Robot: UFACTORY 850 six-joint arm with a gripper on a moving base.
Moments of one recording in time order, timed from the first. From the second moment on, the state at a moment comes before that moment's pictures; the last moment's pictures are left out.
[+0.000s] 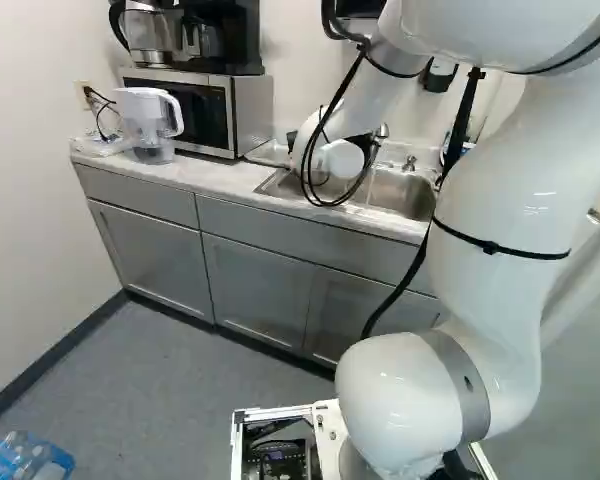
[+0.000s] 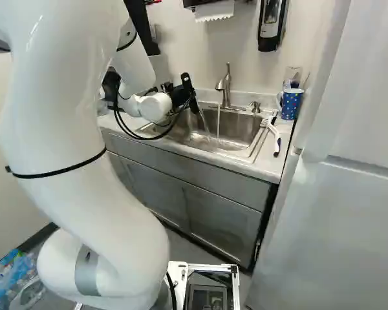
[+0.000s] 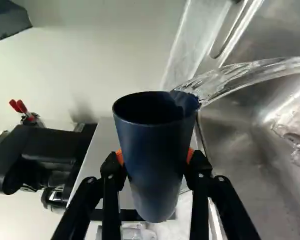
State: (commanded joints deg) arm 2.9 -9.1 -47.1 0.7 46.2 80.8
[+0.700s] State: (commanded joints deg) arm 2.9 -9.1 -47.1 0.7 46.2 101.9
